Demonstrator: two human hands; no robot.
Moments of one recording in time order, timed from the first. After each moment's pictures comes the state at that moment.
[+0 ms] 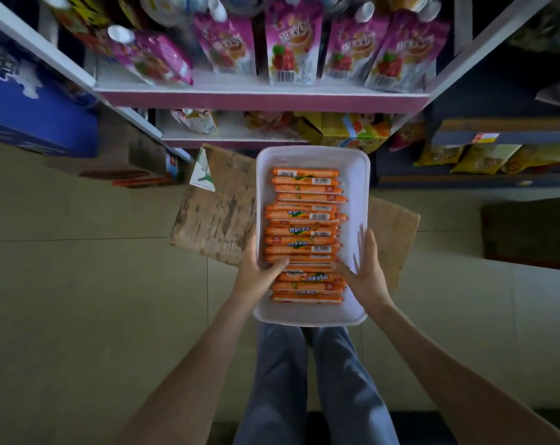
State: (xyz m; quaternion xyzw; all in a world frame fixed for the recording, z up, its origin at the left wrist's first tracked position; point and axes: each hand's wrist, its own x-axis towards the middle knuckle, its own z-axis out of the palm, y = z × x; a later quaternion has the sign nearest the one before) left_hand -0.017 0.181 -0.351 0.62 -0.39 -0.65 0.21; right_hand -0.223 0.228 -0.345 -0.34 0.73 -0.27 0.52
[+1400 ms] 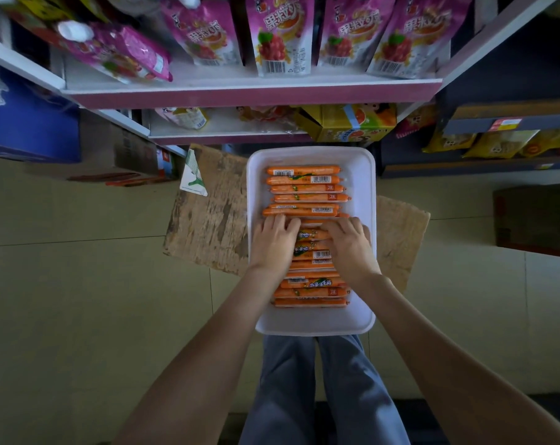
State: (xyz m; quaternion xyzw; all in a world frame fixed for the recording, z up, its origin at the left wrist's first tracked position) left_hand -0.061 0.122 -0.385 0.51 -0.84 -0.20 -0.04; right_hand -0.218 0.170 -0.384 -0.63 0.71 -0.06 0.31
